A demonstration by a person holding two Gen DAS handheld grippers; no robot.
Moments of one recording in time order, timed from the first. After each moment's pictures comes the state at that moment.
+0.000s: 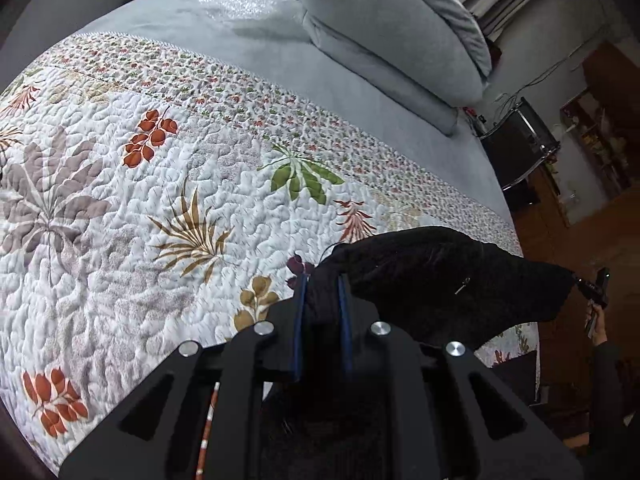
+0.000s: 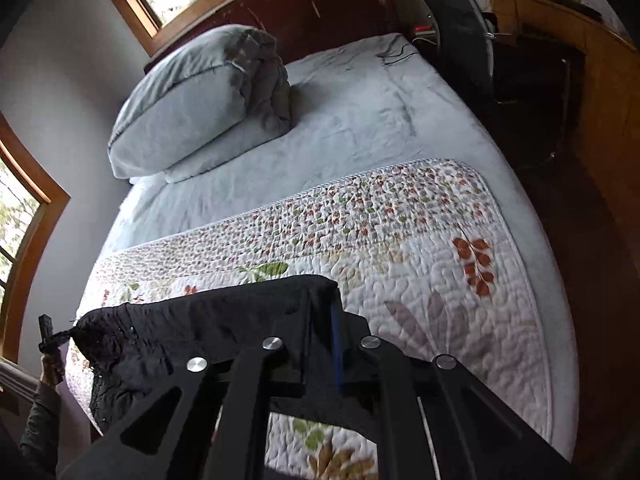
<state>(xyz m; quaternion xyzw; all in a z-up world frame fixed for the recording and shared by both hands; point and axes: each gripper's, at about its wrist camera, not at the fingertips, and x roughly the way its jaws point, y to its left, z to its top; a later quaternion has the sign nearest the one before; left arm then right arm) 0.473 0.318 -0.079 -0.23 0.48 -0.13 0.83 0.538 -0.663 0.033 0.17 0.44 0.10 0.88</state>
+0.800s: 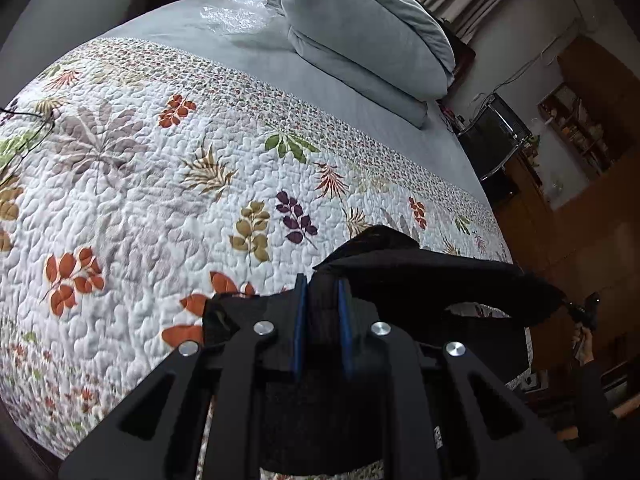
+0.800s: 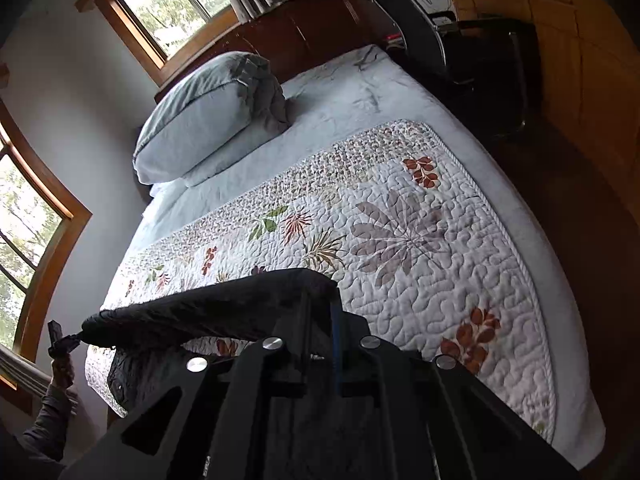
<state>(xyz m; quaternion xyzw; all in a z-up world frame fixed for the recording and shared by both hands) 0.324 0.318 -0.052 -0.22 0.46 -0.14 0.85 0.316 -0.700 0.009 0.22 0.39 0.10 0.89</state>
